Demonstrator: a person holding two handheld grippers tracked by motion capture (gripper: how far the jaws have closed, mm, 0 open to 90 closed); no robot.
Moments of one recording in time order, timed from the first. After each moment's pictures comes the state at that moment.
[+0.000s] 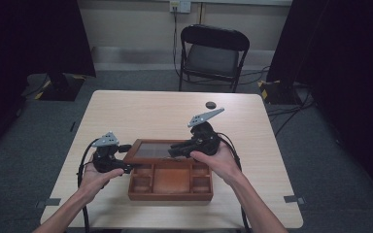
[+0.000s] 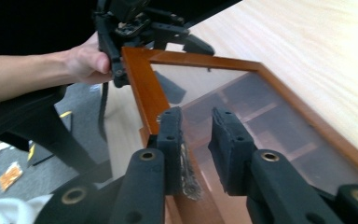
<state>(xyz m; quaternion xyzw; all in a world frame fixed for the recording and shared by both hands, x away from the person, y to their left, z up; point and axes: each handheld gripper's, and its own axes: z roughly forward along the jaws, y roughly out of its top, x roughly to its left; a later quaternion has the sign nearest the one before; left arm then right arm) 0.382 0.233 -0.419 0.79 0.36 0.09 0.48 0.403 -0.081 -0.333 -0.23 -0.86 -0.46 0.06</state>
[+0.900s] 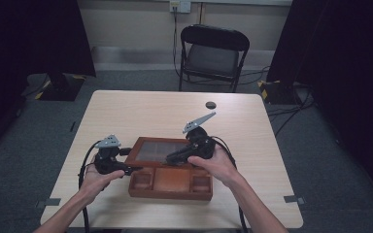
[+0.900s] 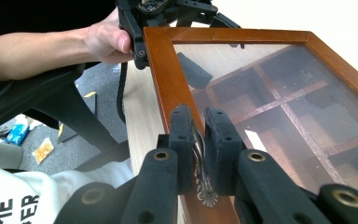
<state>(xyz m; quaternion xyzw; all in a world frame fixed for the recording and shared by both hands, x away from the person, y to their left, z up) 0.385 0.233 -0.430 0.80 0.36 0.07 0.47 0.406 -0.073 -0.352 -0.20 -0.87 -0.44 0.11</state>
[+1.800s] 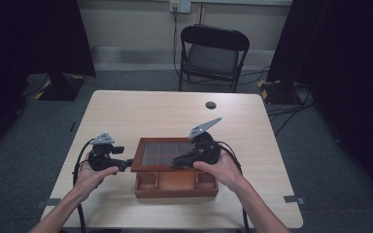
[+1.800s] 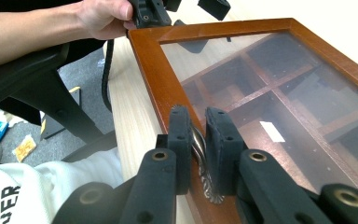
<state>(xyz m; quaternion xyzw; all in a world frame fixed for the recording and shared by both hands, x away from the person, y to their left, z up) 0.398 0.257 -0.439 0.80 0.40 0.09 0.44 0.396 -0.088 -0.359 -0.21 -0.88 -0.43 0.08</state>
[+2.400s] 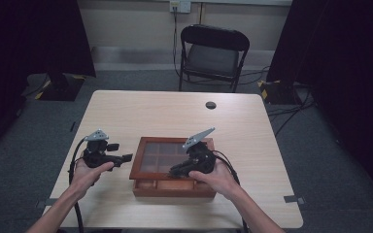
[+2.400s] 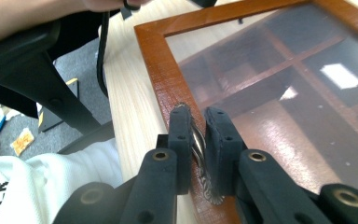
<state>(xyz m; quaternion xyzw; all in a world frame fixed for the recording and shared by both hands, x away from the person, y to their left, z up) 0.404 0.273 -0.433 0.78 0.42 0.10 0.45 0.384 -0.075 -0.386 -0.21 -0.88 -0.40 0.09</state>
